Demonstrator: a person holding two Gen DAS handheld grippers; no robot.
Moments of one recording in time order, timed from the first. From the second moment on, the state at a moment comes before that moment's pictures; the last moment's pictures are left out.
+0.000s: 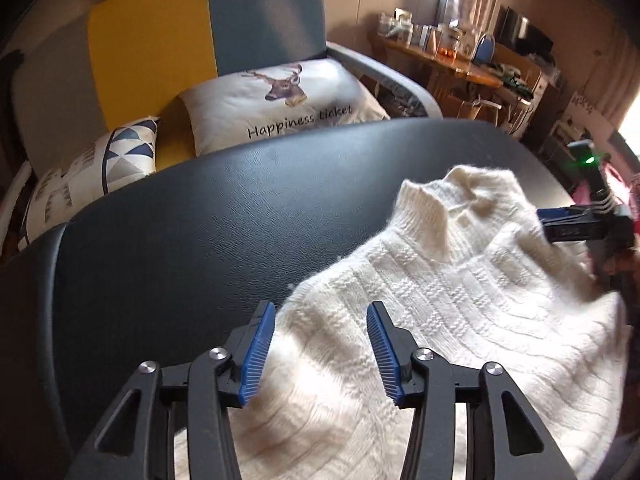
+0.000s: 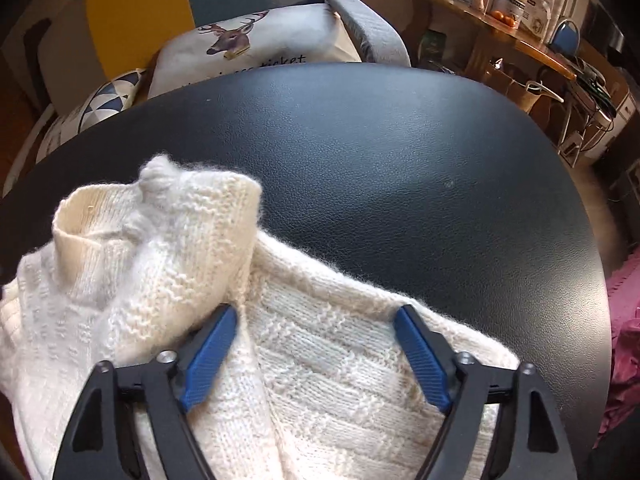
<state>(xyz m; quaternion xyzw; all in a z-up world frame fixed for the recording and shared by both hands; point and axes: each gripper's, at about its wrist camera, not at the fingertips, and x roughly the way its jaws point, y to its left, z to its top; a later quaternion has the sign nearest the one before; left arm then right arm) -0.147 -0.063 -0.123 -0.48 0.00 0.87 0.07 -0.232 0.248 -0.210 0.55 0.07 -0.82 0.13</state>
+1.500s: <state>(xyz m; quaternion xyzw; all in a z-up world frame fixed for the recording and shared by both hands) -0.084 0.104 -0.056 -0.46 -0.10 0.85 0.25 -0.095 0.272 -0.177 0.50 0.00 -0.86 -0.06</state>
